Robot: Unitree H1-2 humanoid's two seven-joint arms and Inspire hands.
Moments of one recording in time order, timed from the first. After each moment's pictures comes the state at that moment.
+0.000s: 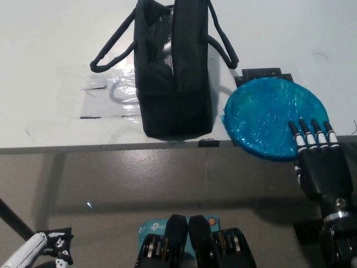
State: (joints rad) left_arm 0.14 0.42 0.11 -0.44 0.42 0.46 -0.64; right_arm -0.24 -0.30 0.28 0.00 -1.31 0.26 0.00
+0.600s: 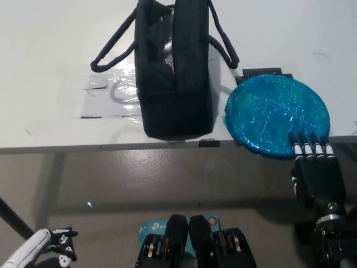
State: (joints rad) left_arm 0.12 0.39 0.13 -0.44 0.43 0.46 -0.68; right_arm -0.22 -0.25 0.29 0.01 -1.31 0.33 0.09
